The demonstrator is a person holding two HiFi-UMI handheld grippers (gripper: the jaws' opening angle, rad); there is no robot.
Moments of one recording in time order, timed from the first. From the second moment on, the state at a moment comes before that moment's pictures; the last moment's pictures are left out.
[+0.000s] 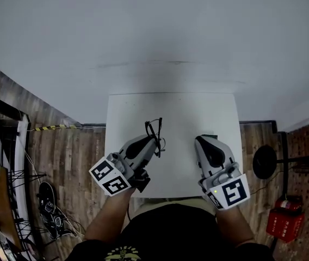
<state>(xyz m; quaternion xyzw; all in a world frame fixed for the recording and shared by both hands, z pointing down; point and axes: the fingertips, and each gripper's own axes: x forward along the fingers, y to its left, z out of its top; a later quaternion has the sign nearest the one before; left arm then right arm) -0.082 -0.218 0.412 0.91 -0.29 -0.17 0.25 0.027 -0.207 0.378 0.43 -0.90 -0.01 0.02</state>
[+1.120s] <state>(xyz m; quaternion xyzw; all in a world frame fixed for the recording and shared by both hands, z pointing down) -0.115 -0.093 0.325 0.95 -0.29 -0.12 0.05 -0.077 -0.077 0.289 0.30 -0.95 0.03 -0.12</state>
